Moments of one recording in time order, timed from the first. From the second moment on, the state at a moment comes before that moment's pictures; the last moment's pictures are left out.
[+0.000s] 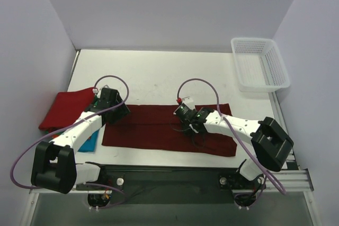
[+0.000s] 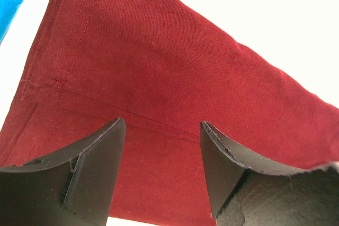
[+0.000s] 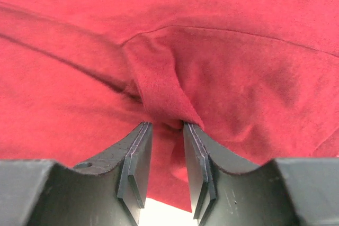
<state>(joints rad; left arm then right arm) -0.25 1.27 0.74 -0.43 -0.13 -0.79 0.89 1.53 0.90 -0.55 0.34 0.49</state>
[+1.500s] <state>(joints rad) -0.26 1.27 0.74 -0.43 -0.12 -0.79 0.76 1.46 0.88 -0.55 -0.11 0.47</state>
